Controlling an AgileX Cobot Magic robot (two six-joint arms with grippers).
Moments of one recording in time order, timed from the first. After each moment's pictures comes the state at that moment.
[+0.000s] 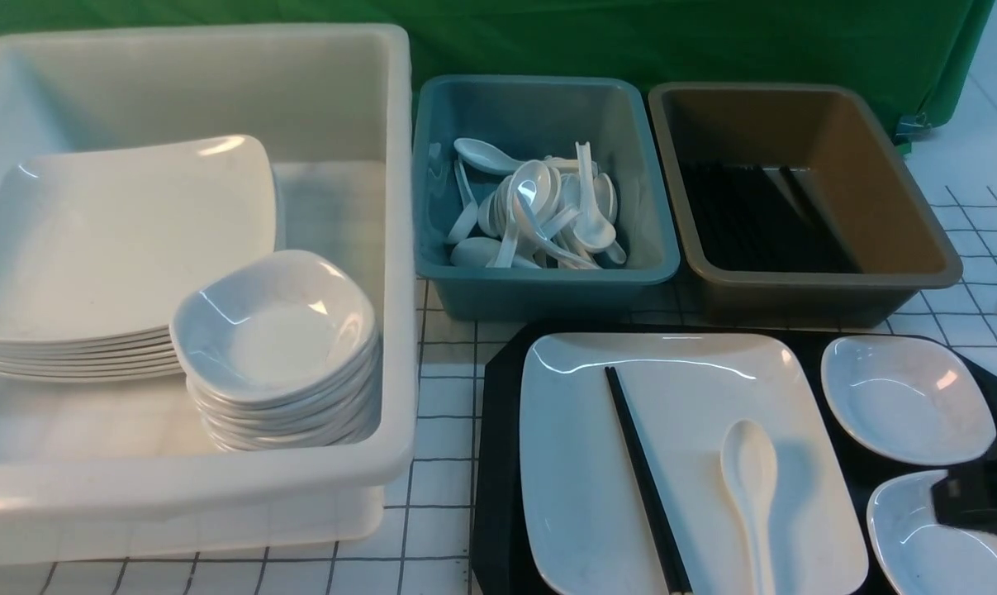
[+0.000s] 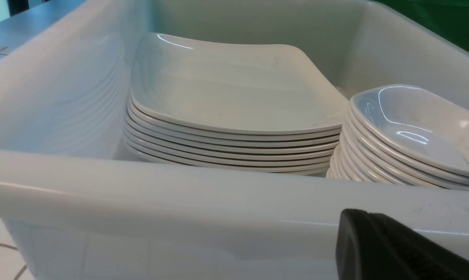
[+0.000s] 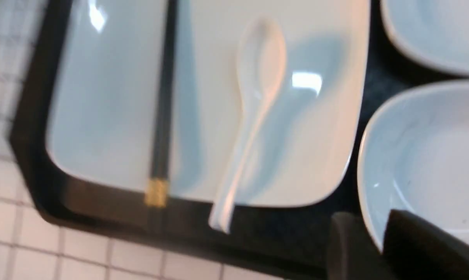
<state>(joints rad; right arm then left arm) 0.19 1.09 -0.74 0.24 0.90 -0.06 0.06 0.00 0.01 -0.01 0.23 -0.14</state>
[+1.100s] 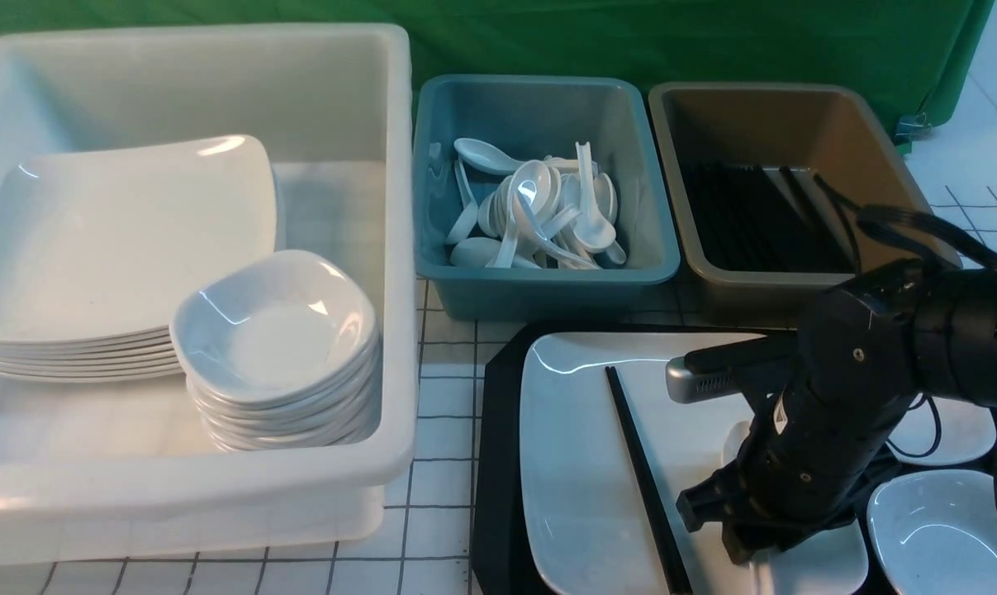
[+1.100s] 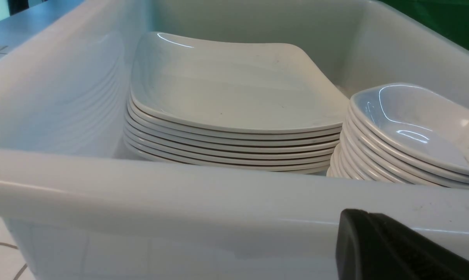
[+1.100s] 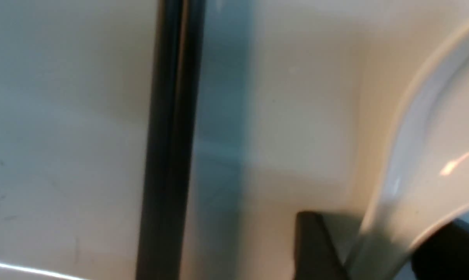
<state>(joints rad) 0.54 1.75 -0.98 0.02 0.80 0.21 0.06 0.00 0.01 -0.01 0.23 -0.14</state>
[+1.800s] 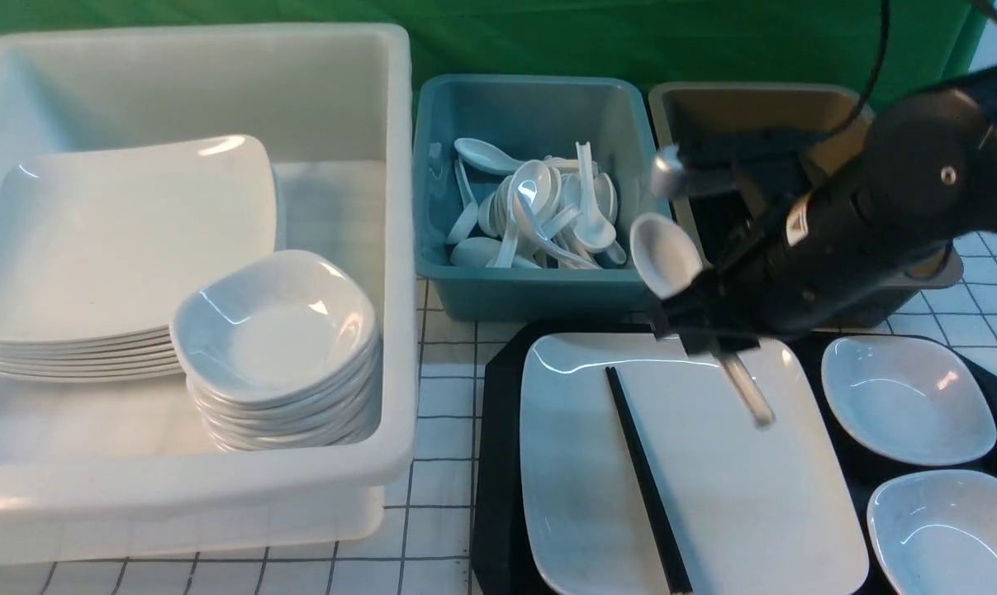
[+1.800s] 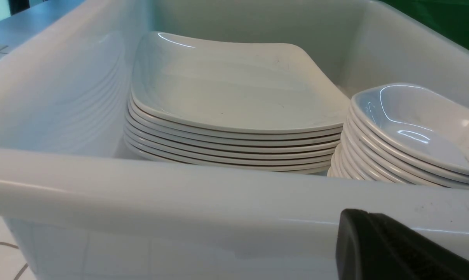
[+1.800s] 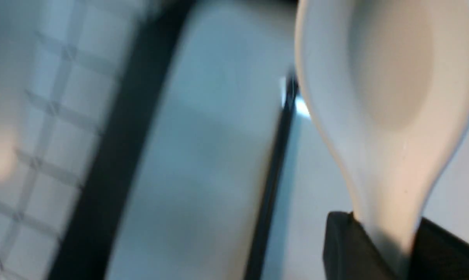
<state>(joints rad) 0.54 1.65 -1.32 0.03 0.78 0.09 0.06 0.00 0.01 -0.01 0.23 -0.14</state>
